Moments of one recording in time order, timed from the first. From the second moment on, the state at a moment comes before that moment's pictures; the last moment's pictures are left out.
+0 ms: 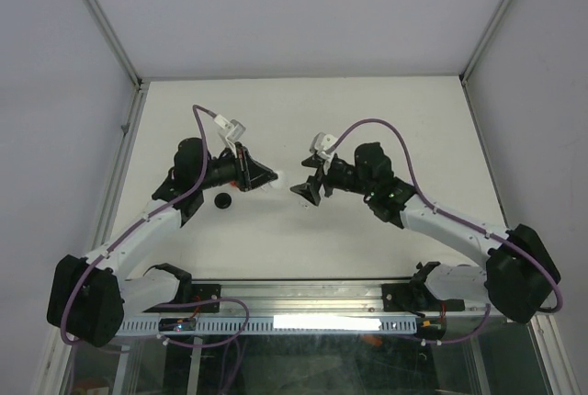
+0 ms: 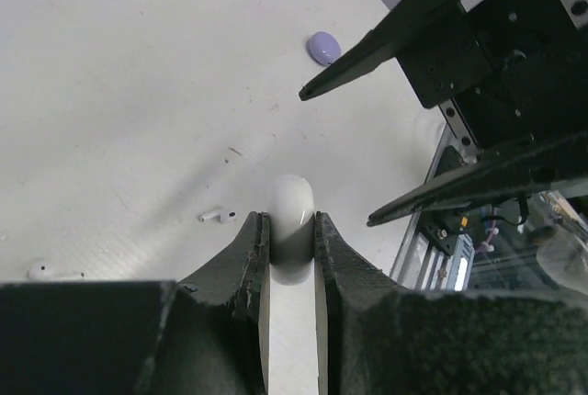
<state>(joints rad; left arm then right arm) -0.39 1.09 0.63 0.21 0.70 -0.43 0.78 1.22 0.71 0.30 -0.38 -0.15</state>
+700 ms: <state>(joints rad) -0.39 1.08 0.73 0.18 0.98 -0.20 0.67 1.34 0.82 0.22 -0.88 -0.05</state>
